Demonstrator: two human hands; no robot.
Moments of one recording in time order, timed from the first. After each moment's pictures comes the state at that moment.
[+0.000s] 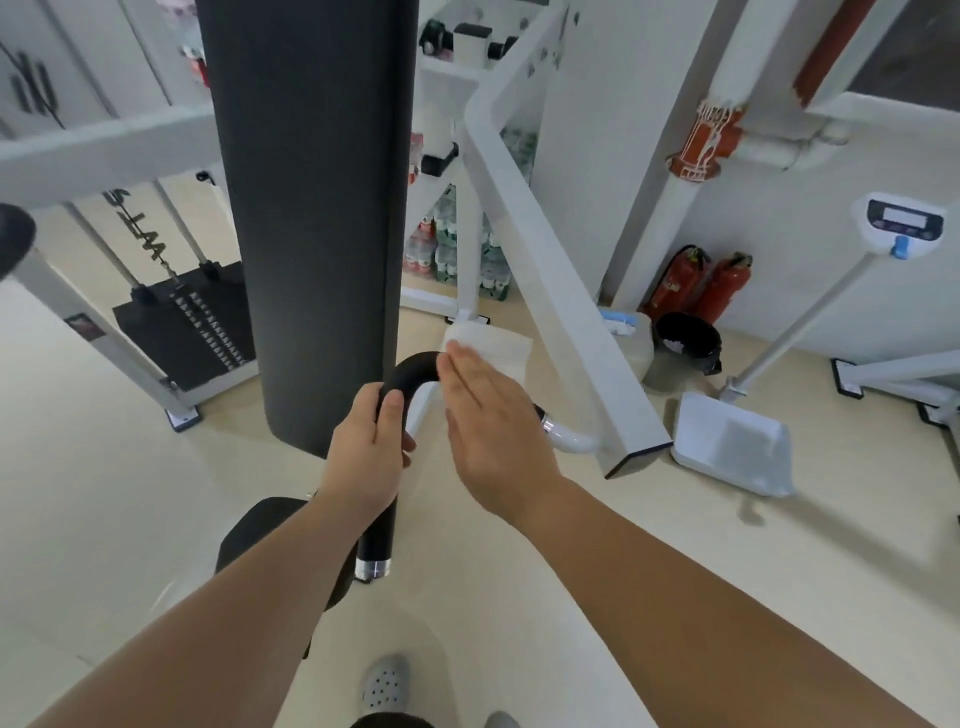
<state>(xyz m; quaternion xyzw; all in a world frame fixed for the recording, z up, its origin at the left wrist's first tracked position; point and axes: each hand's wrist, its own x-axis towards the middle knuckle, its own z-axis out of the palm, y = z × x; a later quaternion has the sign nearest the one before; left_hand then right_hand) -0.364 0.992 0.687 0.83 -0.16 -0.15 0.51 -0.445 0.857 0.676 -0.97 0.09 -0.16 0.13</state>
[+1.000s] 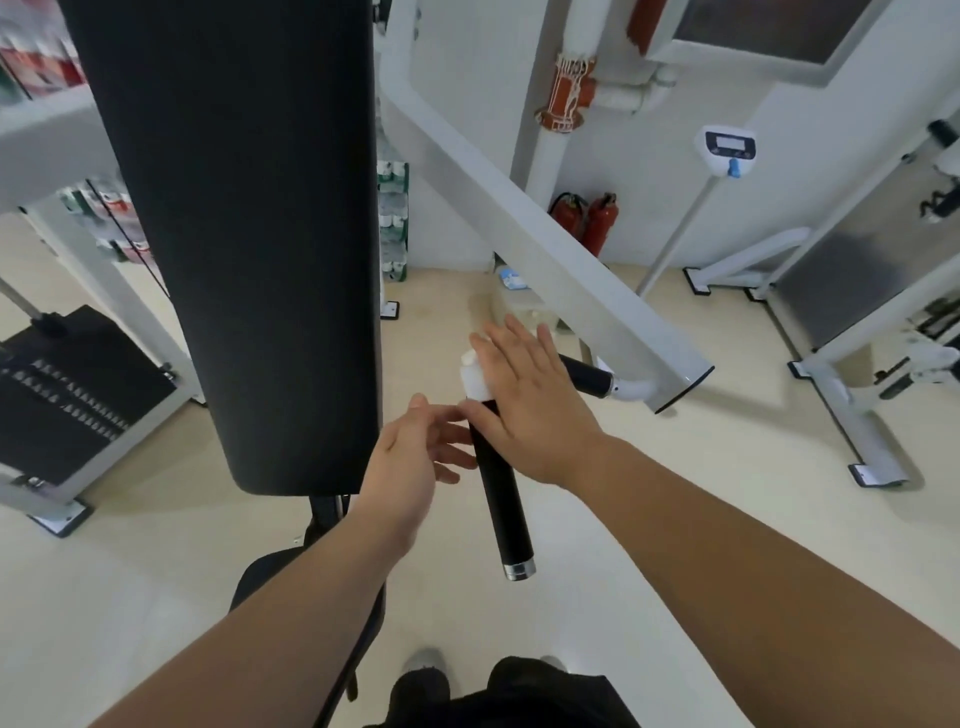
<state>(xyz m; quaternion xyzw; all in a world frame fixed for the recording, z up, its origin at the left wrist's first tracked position) -0.281 1.046 0.686 0.66 -0.22 -0.44 0.56 -0.391 0.917 0.701 -0.96 0.28 -0.04 0.04</state>
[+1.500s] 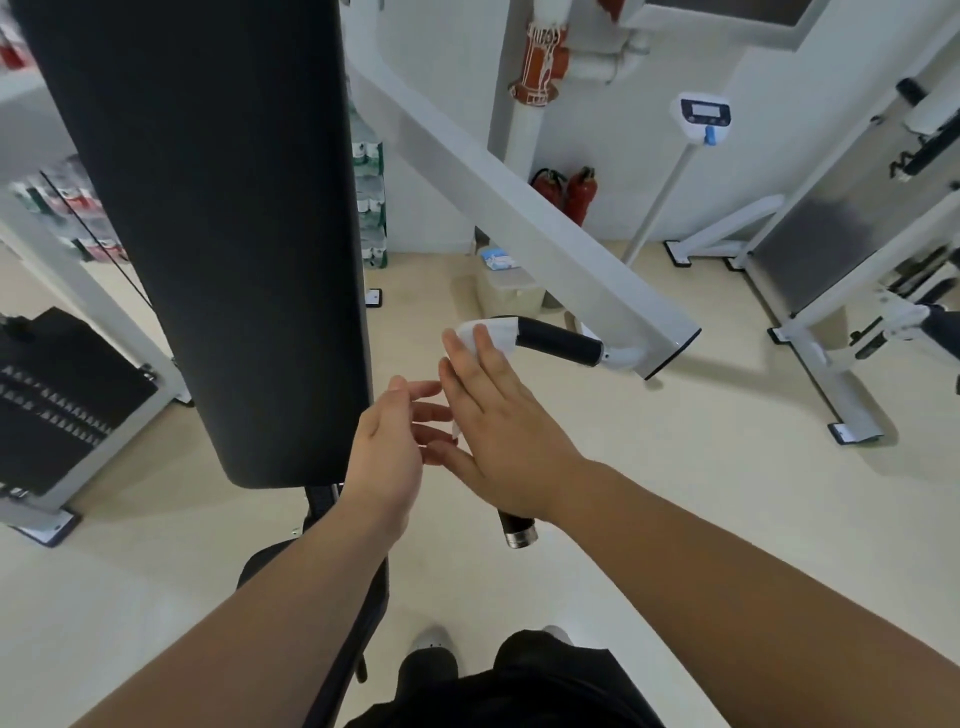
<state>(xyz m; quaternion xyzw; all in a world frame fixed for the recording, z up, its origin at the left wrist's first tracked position) -0.279 1.056 0.685 0.66 -0.19 -0.43 0.58 -0.396 0.970 0.688 -0.97 0.25 -0.01 0.00</state>
